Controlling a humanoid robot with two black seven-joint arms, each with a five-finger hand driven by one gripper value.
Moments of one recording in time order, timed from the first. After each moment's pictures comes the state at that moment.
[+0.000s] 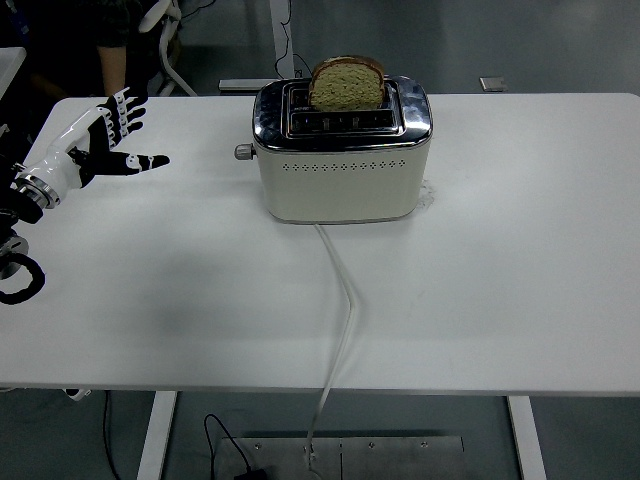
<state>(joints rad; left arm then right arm) -0.89 0.51 -0.31 -0.62 0.33 -0.21 -0.53 0.03 0.00 0.26 0.08 -0.30 0.06 0.19</state>
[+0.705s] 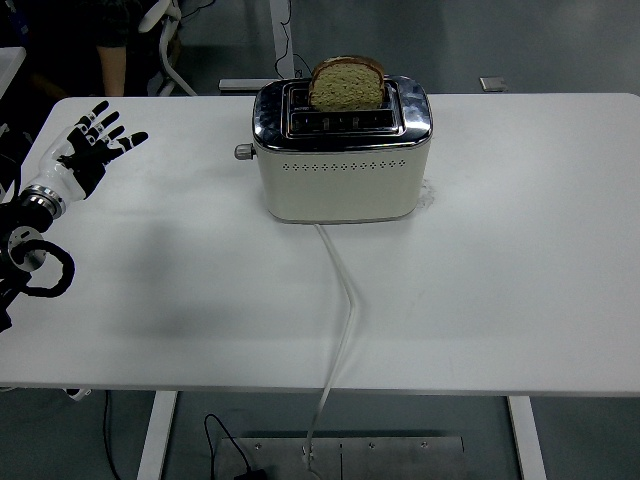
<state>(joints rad) -0.88 0.43 -0.33 -0.52 -0.16 -0.21 -0.31 0.03 0.00 0.26 0.08 -0.30 0.06 0.19</state>
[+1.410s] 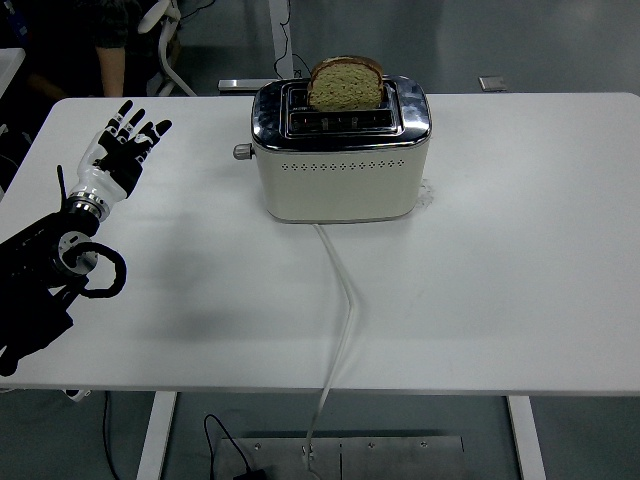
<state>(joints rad) -0.85 0.26 -0.50 -0.44 -0.17 -0.22 -0.39 0.03 0.00 0.26 0.08 -0.30 0.06 0.19</state>
